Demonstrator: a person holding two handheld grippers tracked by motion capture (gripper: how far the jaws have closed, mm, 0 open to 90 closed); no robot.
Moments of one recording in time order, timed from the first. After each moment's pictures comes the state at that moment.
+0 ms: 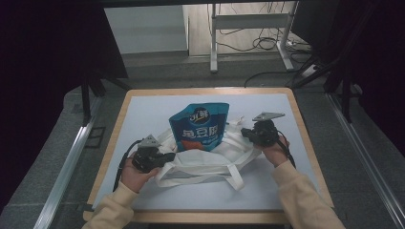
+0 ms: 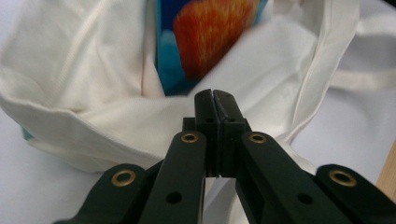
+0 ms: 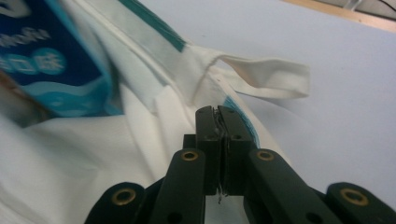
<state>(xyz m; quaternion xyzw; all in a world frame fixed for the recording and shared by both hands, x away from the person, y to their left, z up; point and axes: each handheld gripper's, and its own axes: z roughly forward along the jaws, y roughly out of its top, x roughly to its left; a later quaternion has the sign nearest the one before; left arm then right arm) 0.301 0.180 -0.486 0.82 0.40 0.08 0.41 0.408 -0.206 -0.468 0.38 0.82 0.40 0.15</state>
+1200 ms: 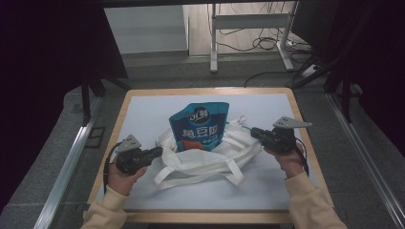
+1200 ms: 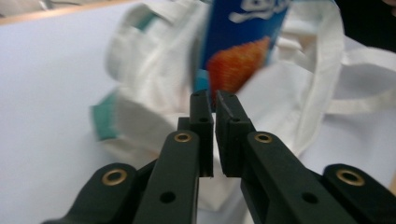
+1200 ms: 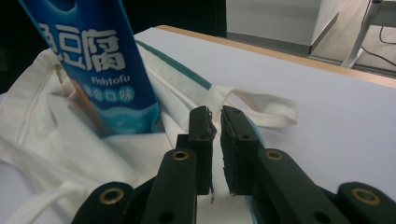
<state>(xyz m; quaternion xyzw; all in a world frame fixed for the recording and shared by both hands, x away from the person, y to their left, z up) 0.279 0.225 -0.468 0.75 0.42 0.16 0.48 0.362 -0.245 -0.441 0.34 0.77 0.51 0.17</state>
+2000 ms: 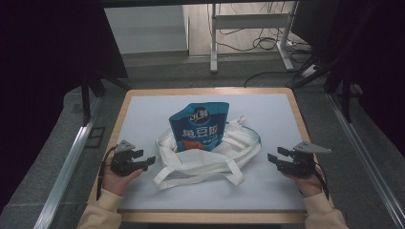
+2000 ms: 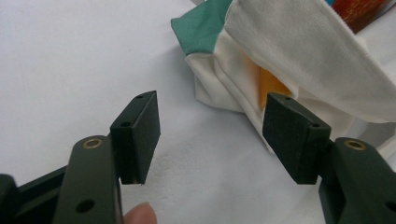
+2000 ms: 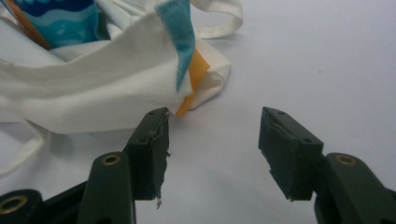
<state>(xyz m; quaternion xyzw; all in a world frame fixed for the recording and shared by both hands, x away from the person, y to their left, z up) 0.295 0.248 -0.517 0.75 0.50 0.15 0.40 0.328 -0.308 -0.502 0.41 0.77 0.46 0.18</state>
